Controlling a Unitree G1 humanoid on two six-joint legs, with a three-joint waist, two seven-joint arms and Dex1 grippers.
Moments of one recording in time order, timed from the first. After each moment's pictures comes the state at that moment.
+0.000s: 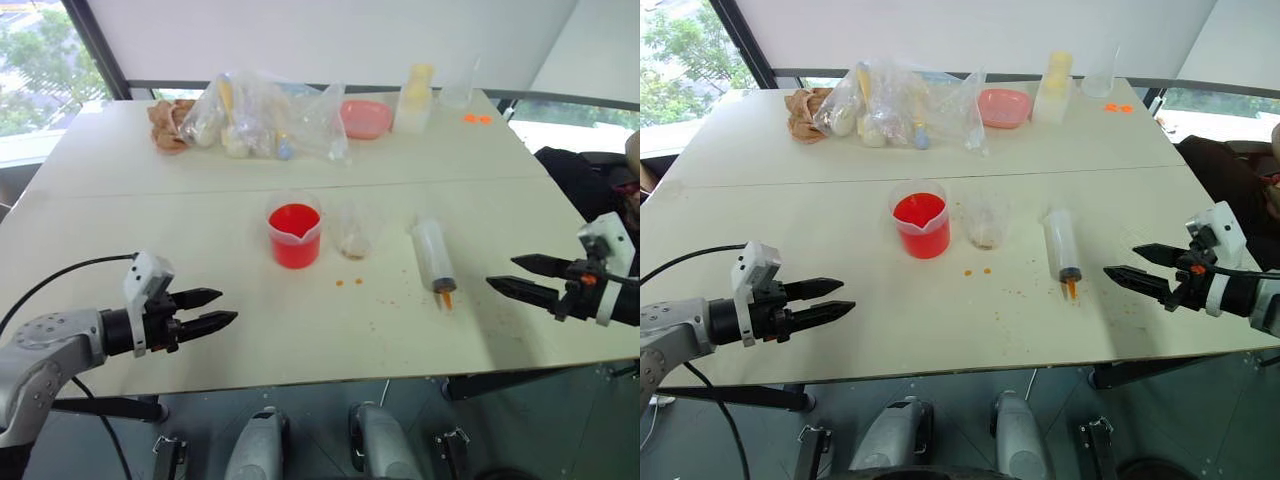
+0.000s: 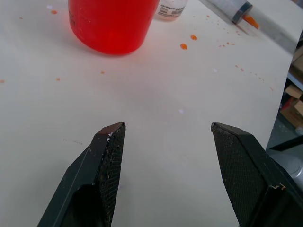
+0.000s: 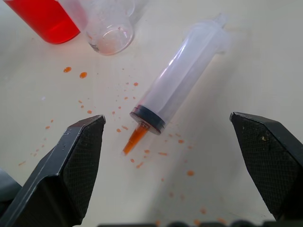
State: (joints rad) left arm 0.07 0.86 0.31 -0.44 -0.79 0.81 -0.89; right arm -0.05 -1.01 -0.47 -0.19 0.70 0.90 0.95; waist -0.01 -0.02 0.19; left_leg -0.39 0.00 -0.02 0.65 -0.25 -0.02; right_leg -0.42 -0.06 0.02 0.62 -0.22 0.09
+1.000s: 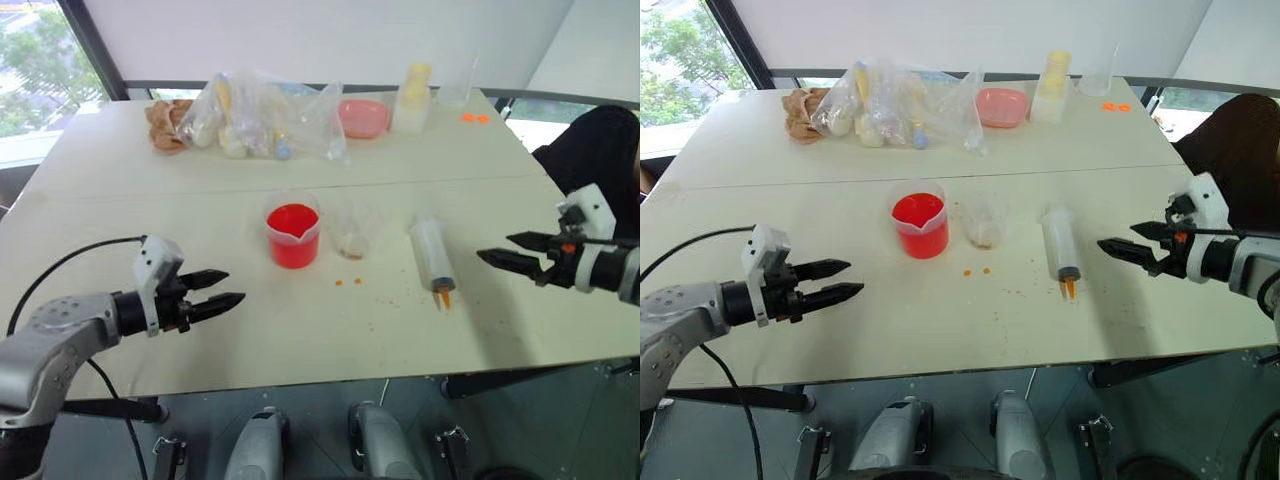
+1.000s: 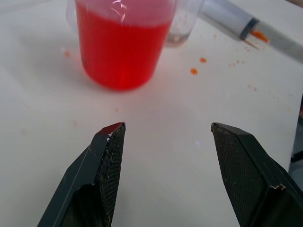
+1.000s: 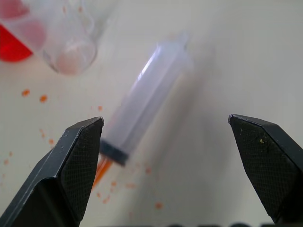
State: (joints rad) left arm -0.12 0.86 0.24 -0.40 -0.71 0.75 -0.90; right arm -0.40 -1.02 -0.30 -0.07 0.65 1.08 0.83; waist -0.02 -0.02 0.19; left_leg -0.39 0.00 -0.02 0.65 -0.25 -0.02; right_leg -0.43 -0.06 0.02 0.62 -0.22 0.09
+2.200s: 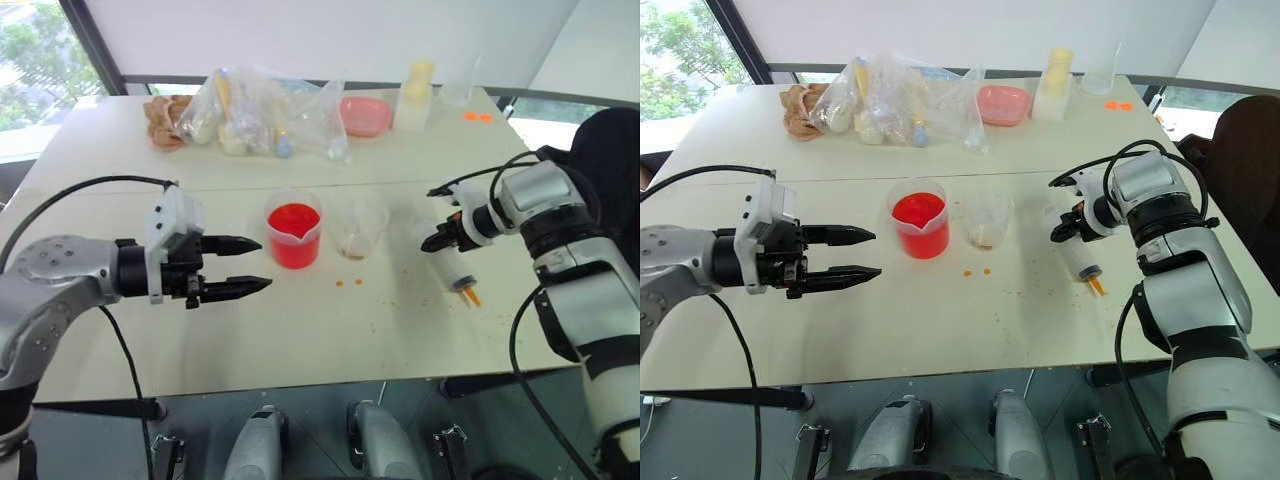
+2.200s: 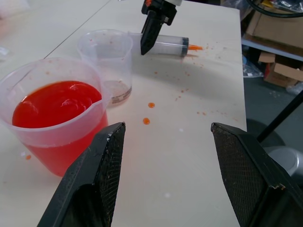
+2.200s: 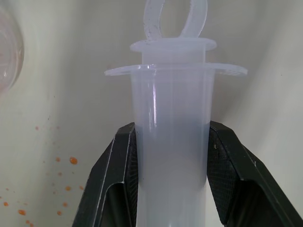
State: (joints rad) left arm -0.31 0.95 0.20 -0.51 -0.81 0.78 -0.97; right arm -1.19 -0.65 0.36 0.83 0.17 1.29 0.89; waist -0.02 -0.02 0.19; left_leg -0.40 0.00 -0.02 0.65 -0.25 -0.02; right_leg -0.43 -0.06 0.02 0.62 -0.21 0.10
